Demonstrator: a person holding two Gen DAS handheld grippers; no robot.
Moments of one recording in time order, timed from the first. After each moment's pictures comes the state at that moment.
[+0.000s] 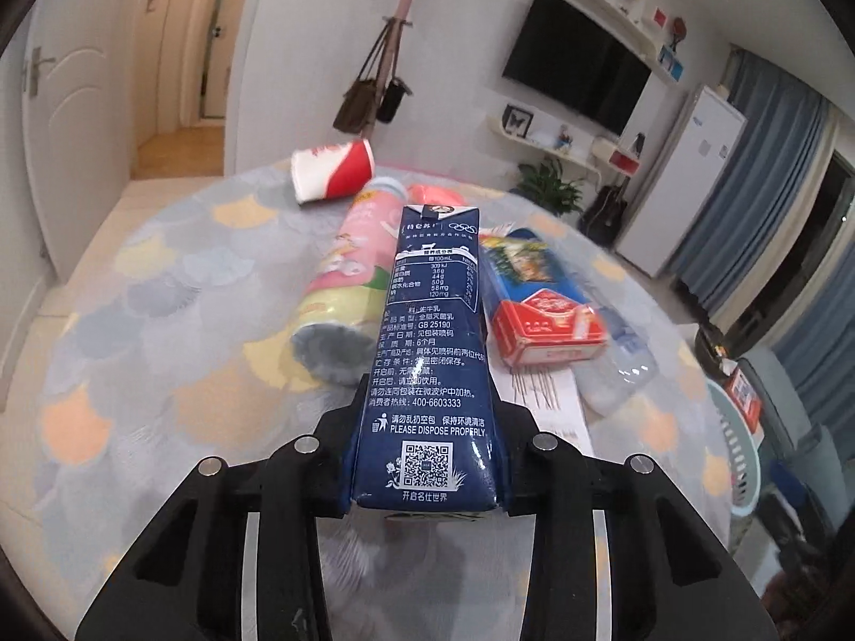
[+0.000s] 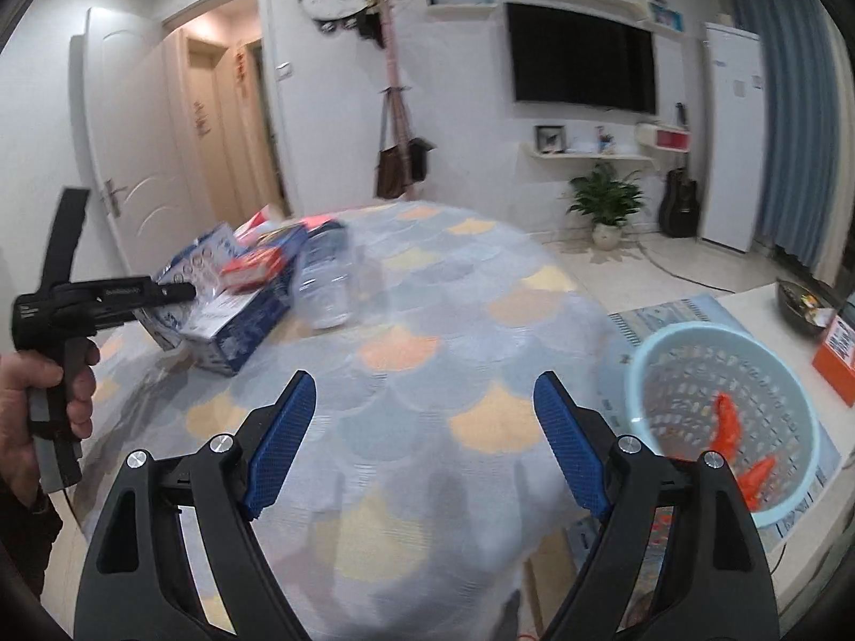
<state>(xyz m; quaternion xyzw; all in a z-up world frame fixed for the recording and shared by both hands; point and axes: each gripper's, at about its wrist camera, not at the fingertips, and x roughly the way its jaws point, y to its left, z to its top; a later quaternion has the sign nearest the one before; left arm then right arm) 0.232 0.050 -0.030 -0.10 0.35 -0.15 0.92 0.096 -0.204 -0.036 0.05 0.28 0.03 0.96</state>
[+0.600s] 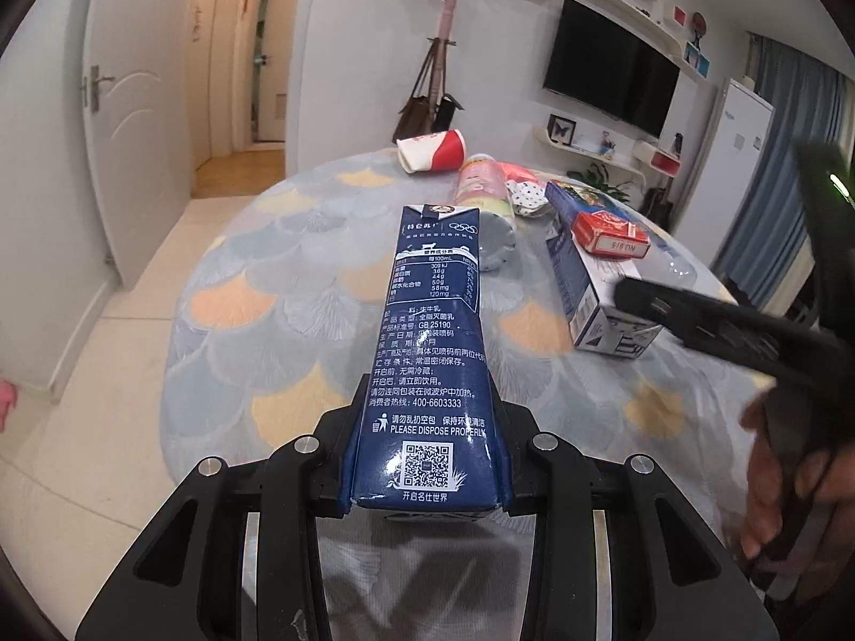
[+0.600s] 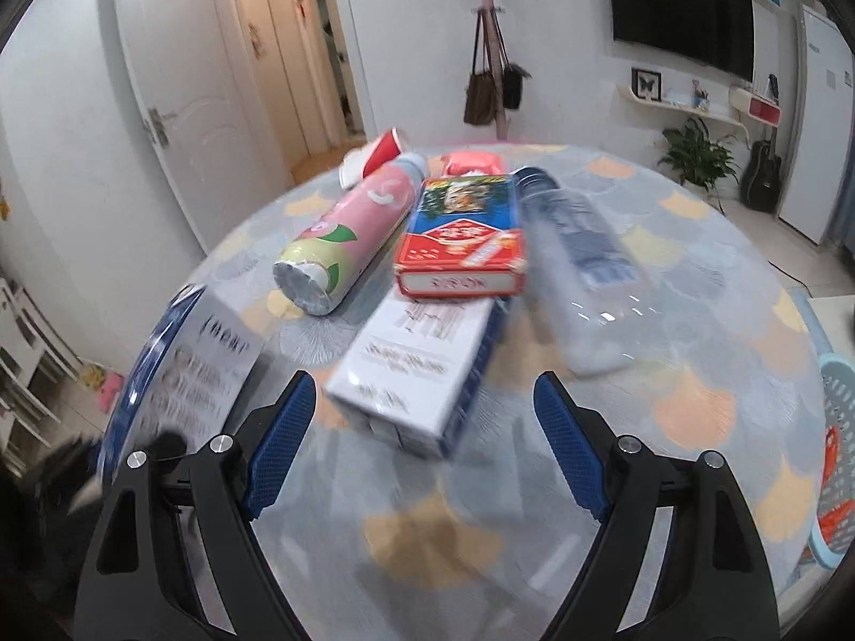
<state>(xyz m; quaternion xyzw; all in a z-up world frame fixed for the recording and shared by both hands) 0.149 0.102 -0.059 -0.06 0.33 -0.07 0.94 0.212 -0.059 -0.036 0.03 0.38 0.08 0.92</state>
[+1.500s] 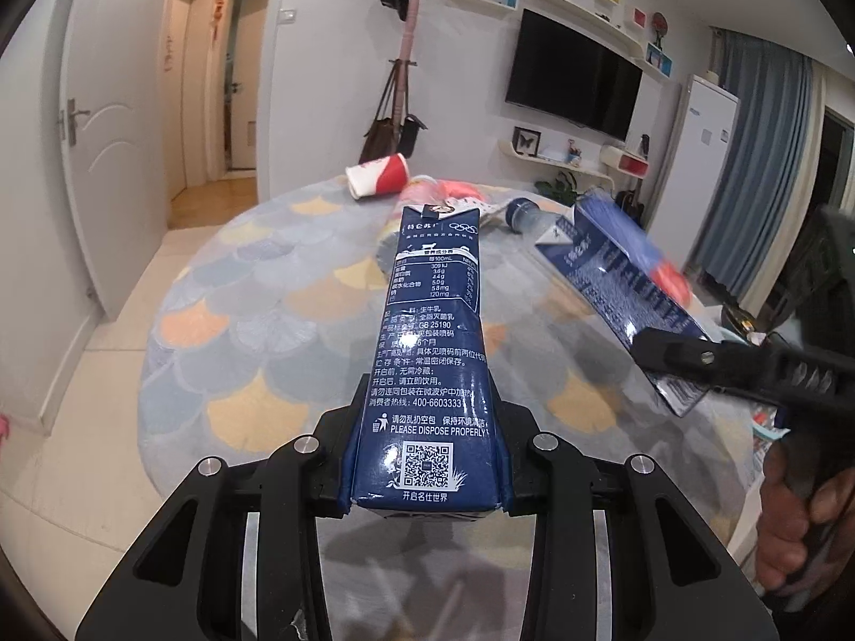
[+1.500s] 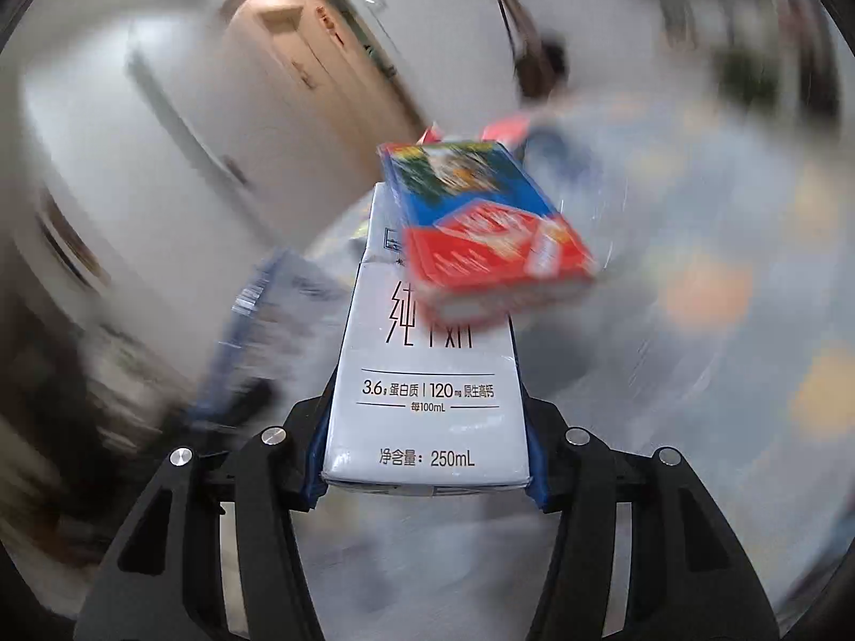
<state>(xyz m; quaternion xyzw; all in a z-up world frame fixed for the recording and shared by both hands) 0.123 0.076 -0.046 -0.04 0.31 -0.11 0.94 0.143 -0.157 -0.053 0.25 0.39 0.25 0.85</state>
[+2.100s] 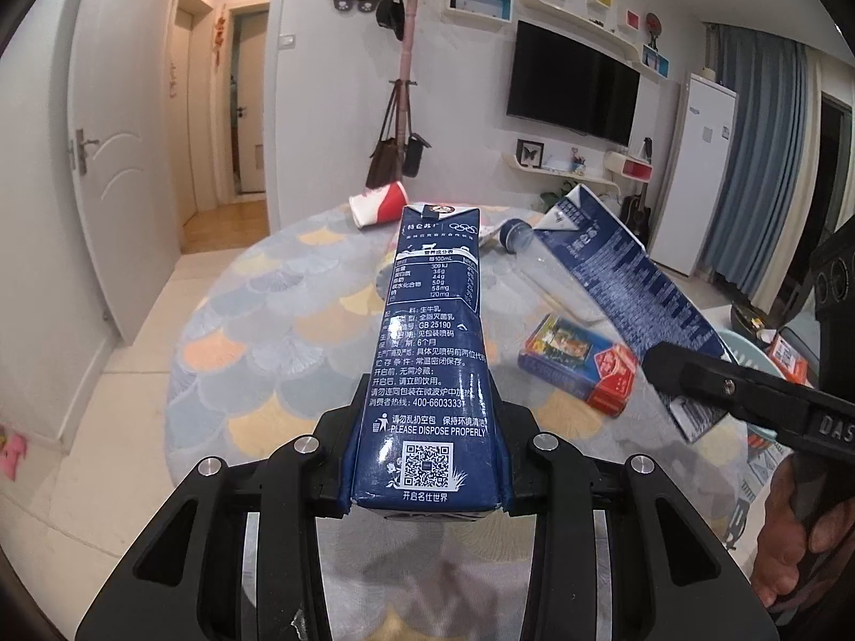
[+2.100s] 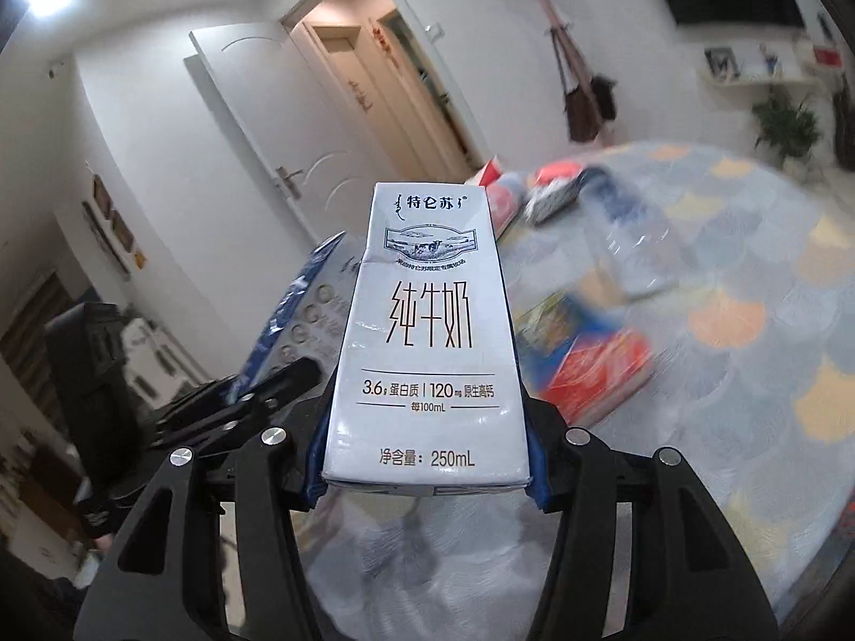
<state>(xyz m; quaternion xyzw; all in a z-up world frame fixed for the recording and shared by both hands) 0.101 0.069 -0.024 -0.01 0.28 -0.10 0.95 0.103 -0.143 -0.018 0.14 0.30 0.25 0.91</state>
